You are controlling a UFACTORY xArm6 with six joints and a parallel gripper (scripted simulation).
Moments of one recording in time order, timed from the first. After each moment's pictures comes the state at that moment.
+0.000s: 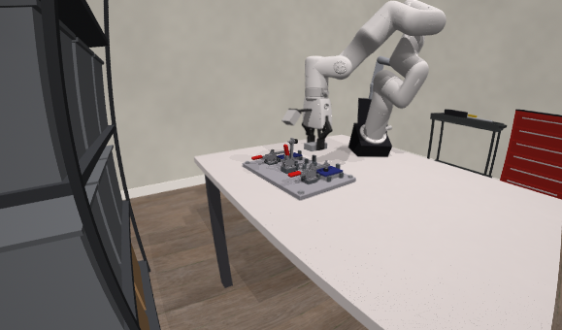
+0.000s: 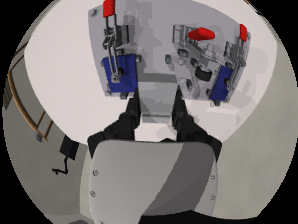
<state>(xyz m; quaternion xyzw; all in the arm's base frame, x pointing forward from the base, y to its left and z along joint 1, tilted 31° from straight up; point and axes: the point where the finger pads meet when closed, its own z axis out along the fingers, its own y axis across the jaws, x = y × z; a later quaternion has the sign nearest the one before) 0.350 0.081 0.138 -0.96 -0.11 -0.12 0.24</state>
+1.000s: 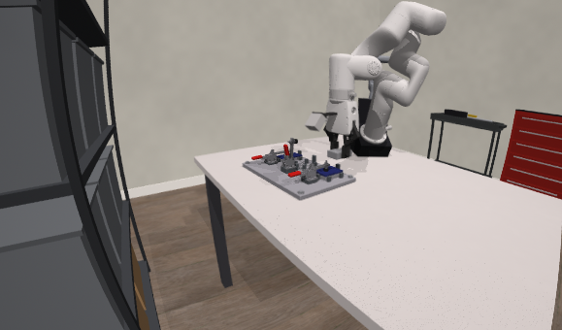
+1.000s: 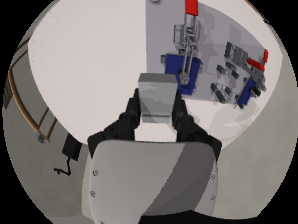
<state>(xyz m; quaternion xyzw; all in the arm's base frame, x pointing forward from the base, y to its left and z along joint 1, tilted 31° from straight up) 0.320 0.177 0.186 -0.96 -0.11 -0.12 0.24</state>
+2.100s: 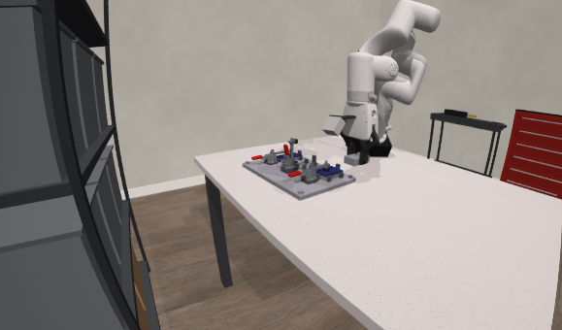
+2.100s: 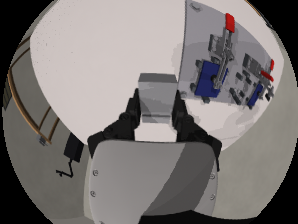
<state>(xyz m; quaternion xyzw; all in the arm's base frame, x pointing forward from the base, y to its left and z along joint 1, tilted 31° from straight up) 0.303 0.237 0.215 -0.96 -0.11 -0.12 0.23</state>
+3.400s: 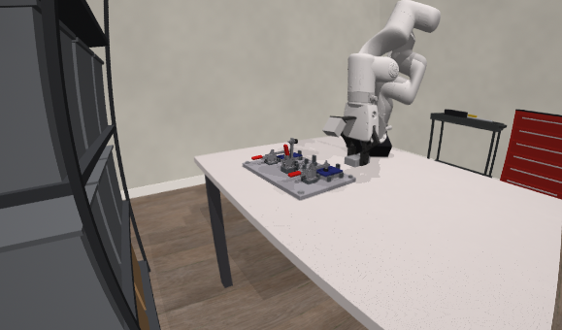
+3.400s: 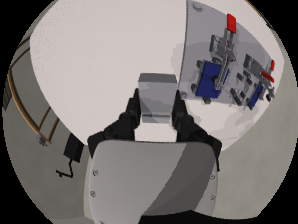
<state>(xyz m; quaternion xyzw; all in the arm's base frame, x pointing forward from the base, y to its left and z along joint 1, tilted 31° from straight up) 0.303 0.240 0.214 -0.96 -0.11 -0.12 0.23</state>
